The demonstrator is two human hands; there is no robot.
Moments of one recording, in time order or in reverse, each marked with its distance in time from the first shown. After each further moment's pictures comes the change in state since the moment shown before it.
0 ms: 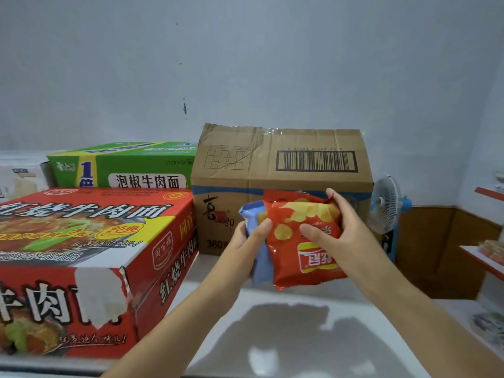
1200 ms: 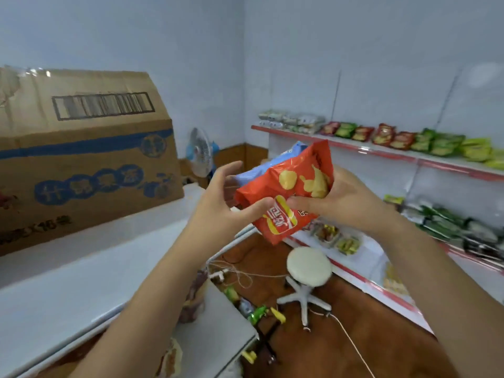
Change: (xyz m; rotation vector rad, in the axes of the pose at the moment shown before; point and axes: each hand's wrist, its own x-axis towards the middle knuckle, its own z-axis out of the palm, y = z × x) left_hand -0.080 -0.024 0.153 0.255 -0.692 0.315; right_hand -0.227 -0.025 -0.145 -0.331 0.369 0.219
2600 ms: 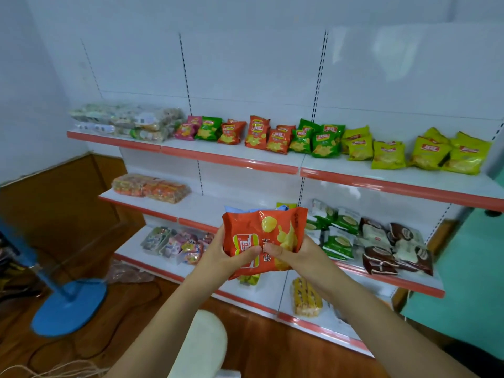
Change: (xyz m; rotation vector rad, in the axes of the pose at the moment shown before) left_hand 0.506 -0.218 0.556 -0.228 -0.532 -0.282; right_hand 0.223 0.522 -0.381 0.330 0.361 0.492
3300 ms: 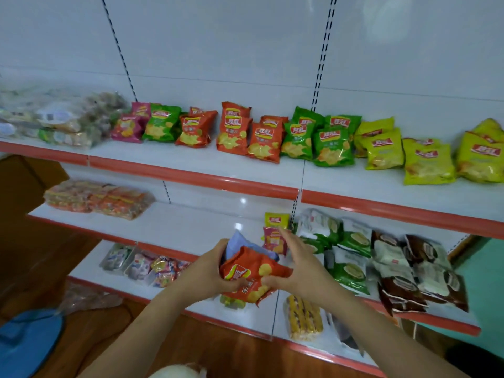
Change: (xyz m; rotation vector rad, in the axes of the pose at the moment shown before) left_hand 0.331 -0.082 -0.019 0.478 -0.368 -0.050; right_hand 0.287 0.092 -0.114 -0.591 0.022 0.085
